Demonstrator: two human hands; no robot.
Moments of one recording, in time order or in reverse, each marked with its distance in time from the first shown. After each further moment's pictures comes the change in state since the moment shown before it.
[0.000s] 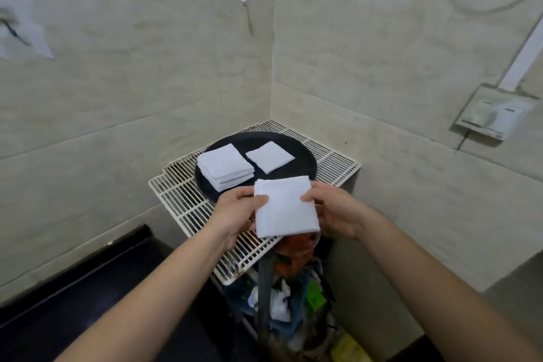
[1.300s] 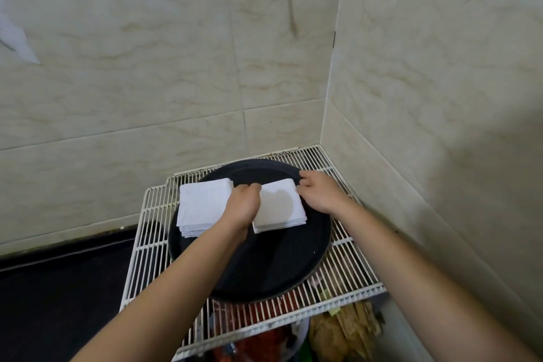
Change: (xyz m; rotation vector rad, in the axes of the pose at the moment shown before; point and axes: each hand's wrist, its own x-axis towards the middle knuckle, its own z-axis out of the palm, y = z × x) left_hand 0.215 0.057 0.091 0.107 0.648 -0.101; right_hand 0.308 -0.109 -0.067 -0.833 -0.305 -0.262
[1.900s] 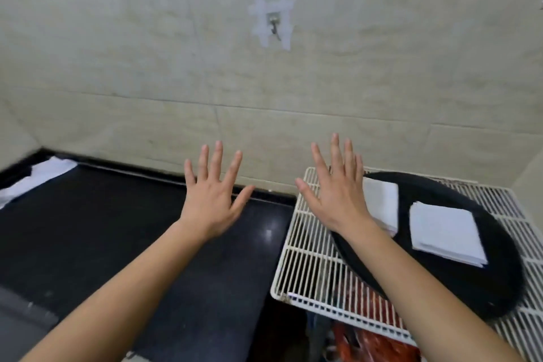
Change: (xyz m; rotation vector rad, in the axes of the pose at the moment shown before) left_hand -0.114 -0.101 -0.314 1.312 0.689 0.282; right_hand -0.059 -0.163 0.199 -0.604 0.240 -0.872
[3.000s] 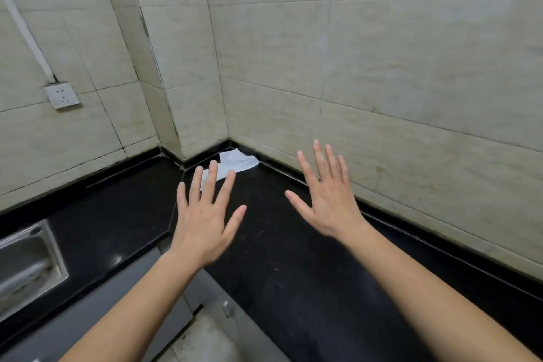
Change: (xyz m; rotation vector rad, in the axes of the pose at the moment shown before) left_hand -0.176 -0.669 0.006 0.071 0.146 -0.405; right_hand 0.158 -0.686 0.215 0.101 0.062 -0.558
